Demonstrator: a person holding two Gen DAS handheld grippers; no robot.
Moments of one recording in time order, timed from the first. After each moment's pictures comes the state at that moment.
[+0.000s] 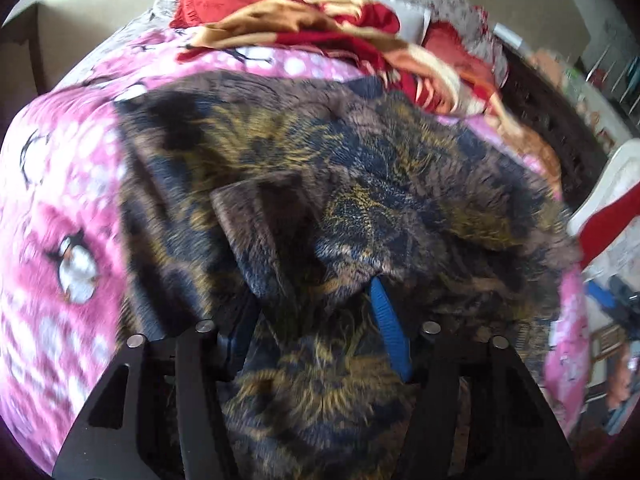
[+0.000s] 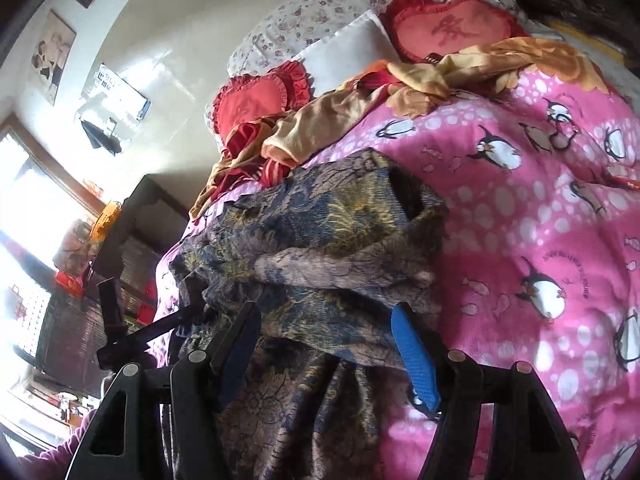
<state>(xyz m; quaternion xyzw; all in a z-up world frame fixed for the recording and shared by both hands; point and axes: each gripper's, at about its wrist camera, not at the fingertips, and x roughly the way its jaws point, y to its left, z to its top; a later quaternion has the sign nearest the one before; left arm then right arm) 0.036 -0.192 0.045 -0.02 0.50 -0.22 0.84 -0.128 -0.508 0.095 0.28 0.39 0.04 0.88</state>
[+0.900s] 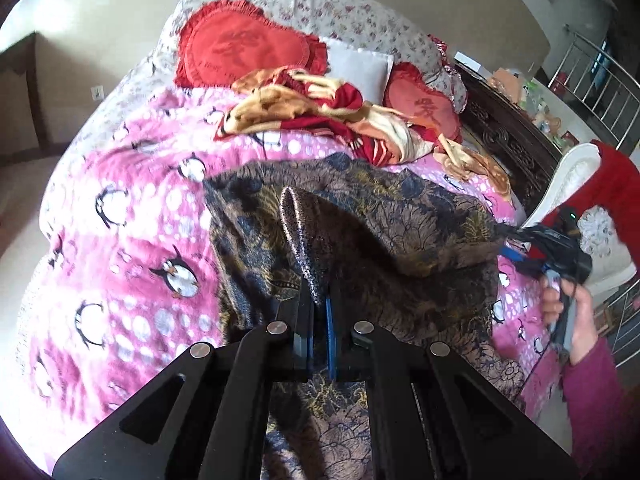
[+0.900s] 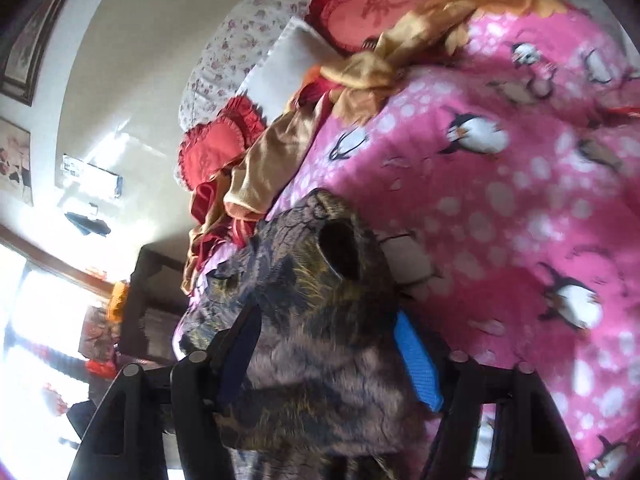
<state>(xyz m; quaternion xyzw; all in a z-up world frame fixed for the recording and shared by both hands) -0.015 -0.104 0.151 -0.04 0.44 -0.27 0.86 -0.072 -0.548 0.070 0.43 0.37 0.01 0.83</state>
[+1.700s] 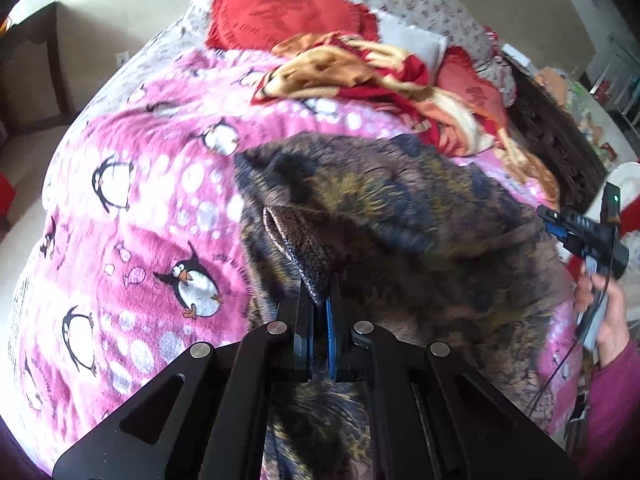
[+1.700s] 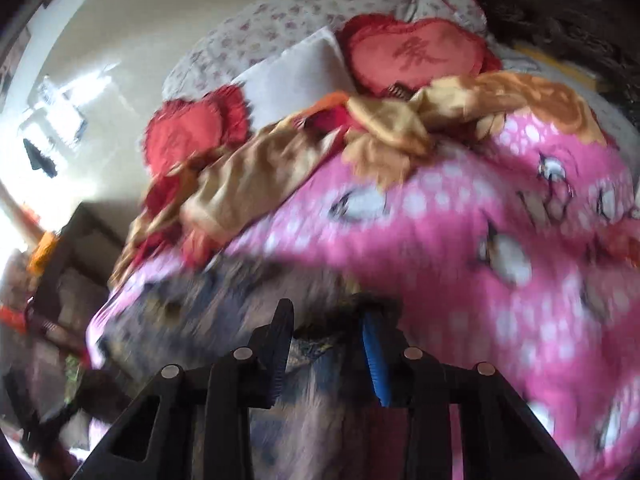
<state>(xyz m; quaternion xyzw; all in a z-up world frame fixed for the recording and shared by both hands) 0.047 -0.111 0.087 -0.04 0.50 -0.21 0.84 0.002 -0.537 0.091 0.25 0.39 -0.09 0.88</state>
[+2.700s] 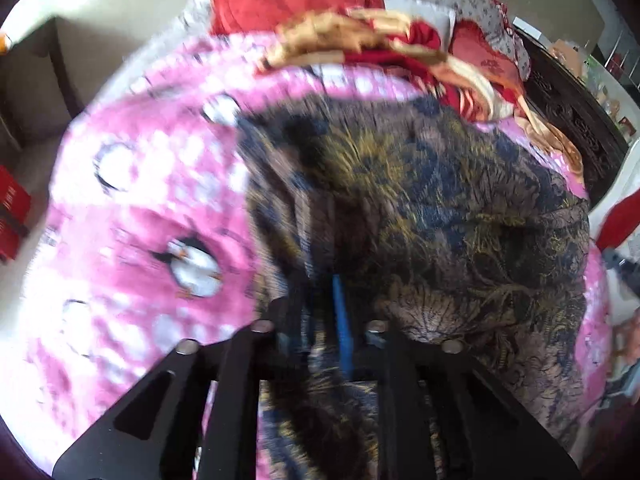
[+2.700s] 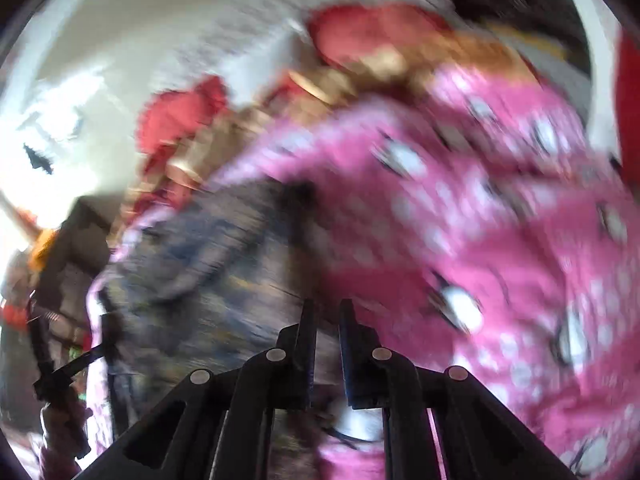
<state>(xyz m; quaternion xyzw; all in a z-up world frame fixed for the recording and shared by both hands) 0.033 -0.122 0.077 0.01 0.49 -0.18 0.86 -0.111 -0.536 0.090 0.25 0.40 -0.07 0.88</state>
